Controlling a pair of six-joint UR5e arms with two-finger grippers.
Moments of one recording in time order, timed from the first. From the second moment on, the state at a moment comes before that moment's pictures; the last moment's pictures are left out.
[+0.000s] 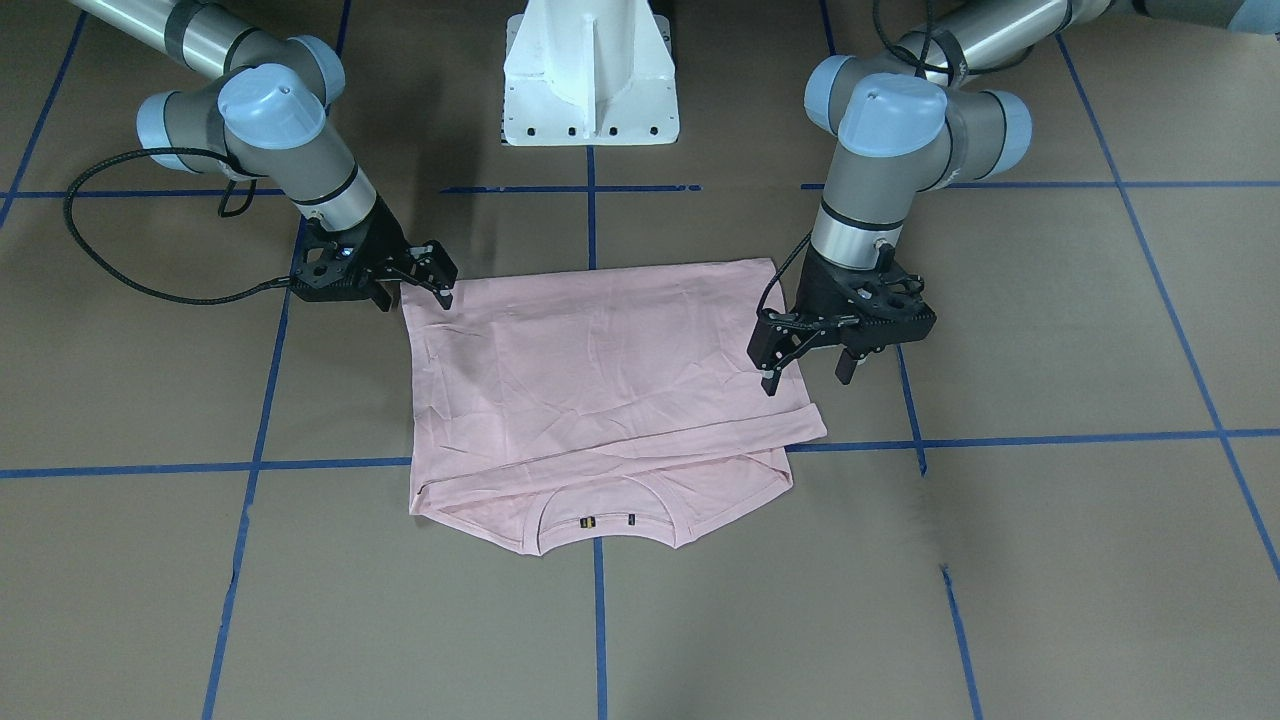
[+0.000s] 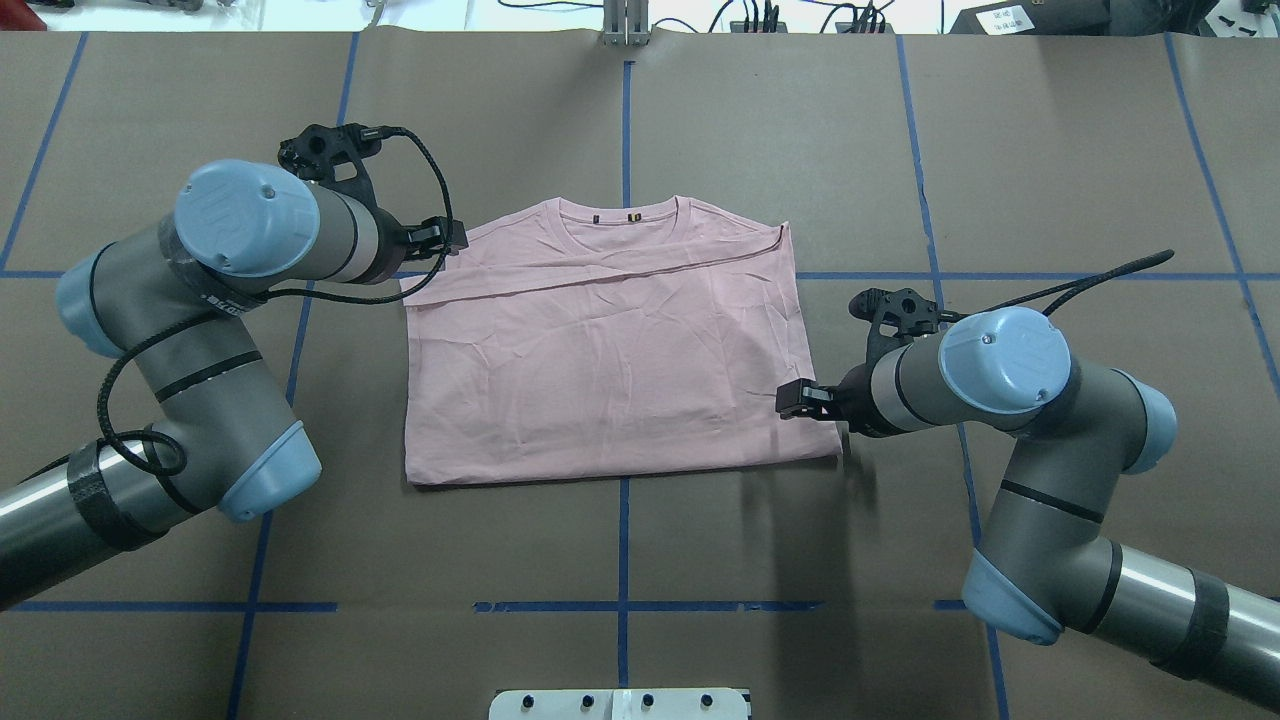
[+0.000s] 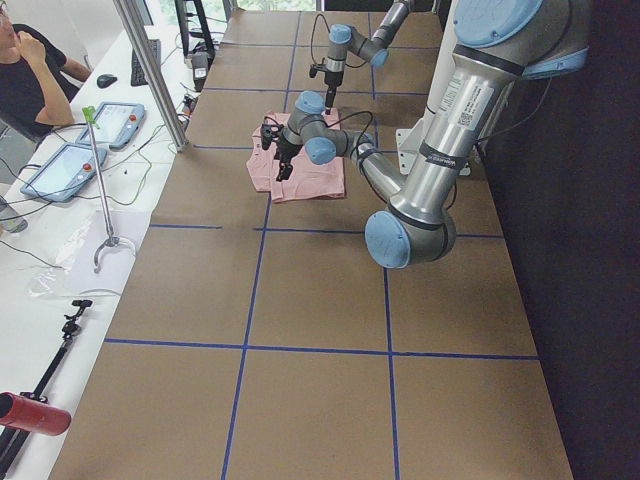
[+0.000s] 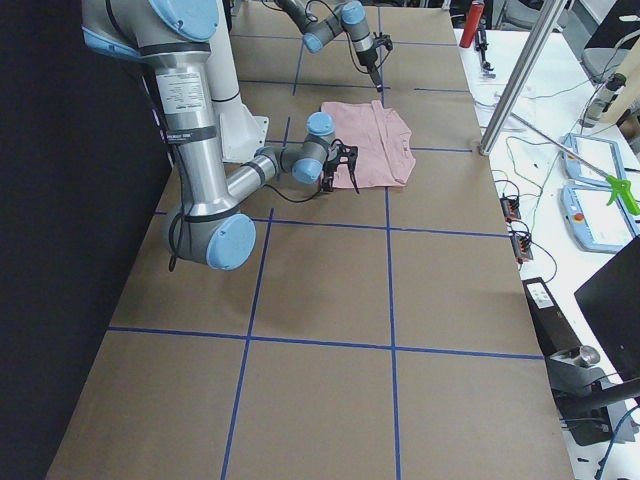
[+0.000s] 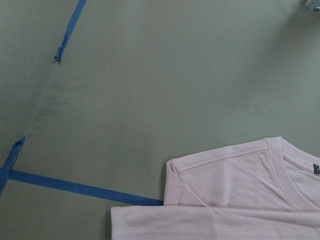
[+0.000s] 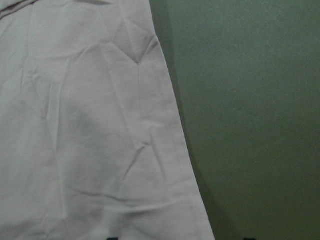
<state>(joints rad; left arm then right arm) -0.68 -2.04 -1.71 -1.92 -1.68 -1.35 0.52 -1.32 1.77 -1.06 1.87 1.40</state>
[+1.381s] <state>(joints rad) -0.68 -2.04 -1.73 -1.90 -1.68 -1.35 0.52 -1.33 1.83 -1.16 1.90 1.39</state>
